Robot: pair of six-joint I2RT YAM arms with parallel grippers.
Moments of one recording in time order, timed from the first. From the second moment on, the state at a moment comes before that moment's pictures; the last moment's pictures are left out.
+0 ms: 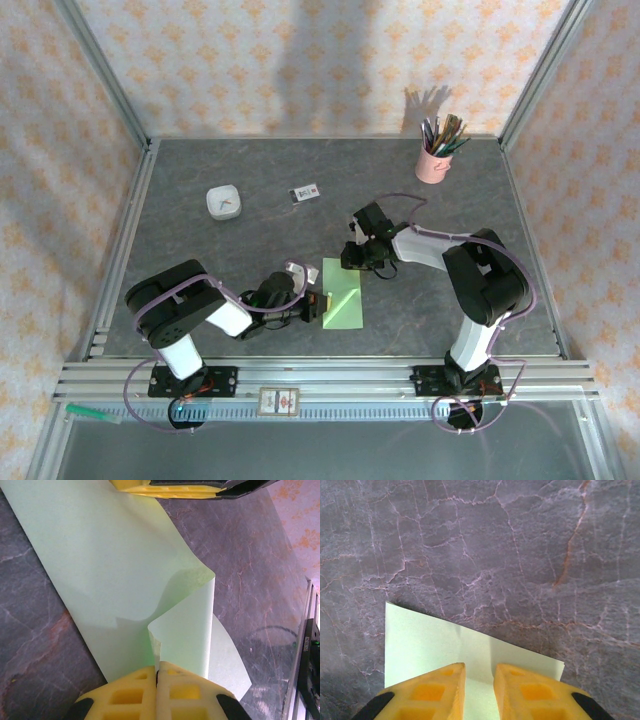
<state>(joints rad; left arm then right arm) -0.82 1.70 0.33 0.84 0.27 -0.72 0.55 1.77 0.97 -0.34 -0.29 0.48</state>
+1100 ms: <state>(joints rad) -0.81 1.70 0.35 0.80 0.27 -0.73 0.55 1.75 1.06 -0.44 -0.28 0.48</state>
